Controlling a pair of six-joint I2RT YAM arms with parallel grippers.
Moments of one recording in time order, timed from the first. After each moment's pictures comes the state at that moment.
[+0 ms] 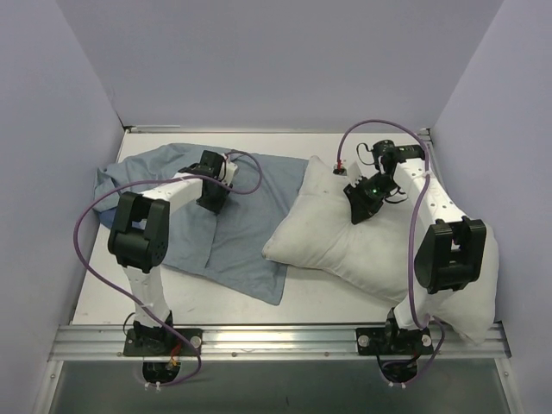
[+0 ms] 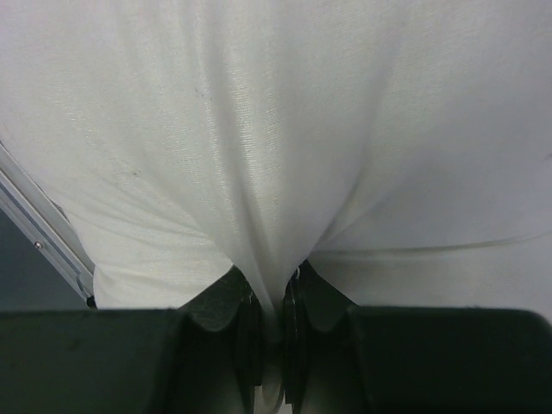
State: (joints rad) left arm -0.30 1.94 1.32 -0.52 -0.04 0.14; right arm 0.12 1.70 1.45 -1.21 -0.47 -0.77
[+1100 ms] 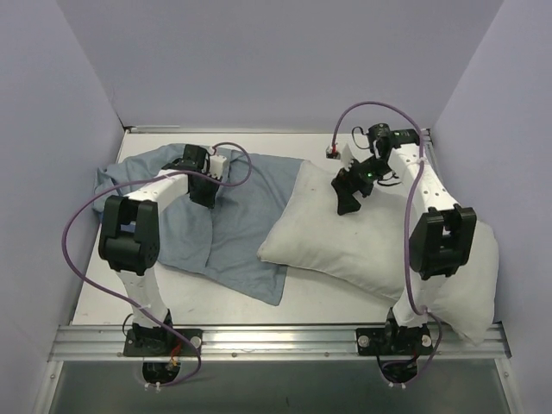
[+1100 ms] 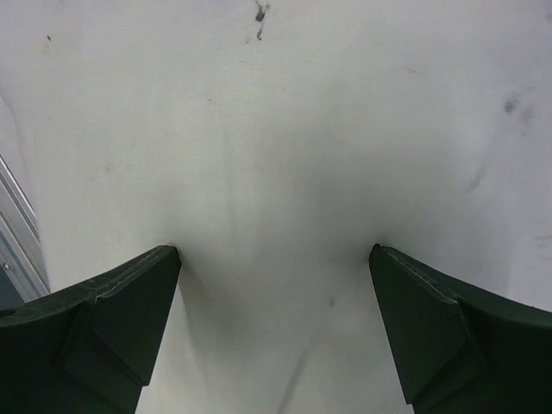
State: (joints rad) left arm -0.21 1.90 1.34 -0.53 0.14 0.16; right arm 0.13 1.81 1.70 -1.23 -0.59 -0.86
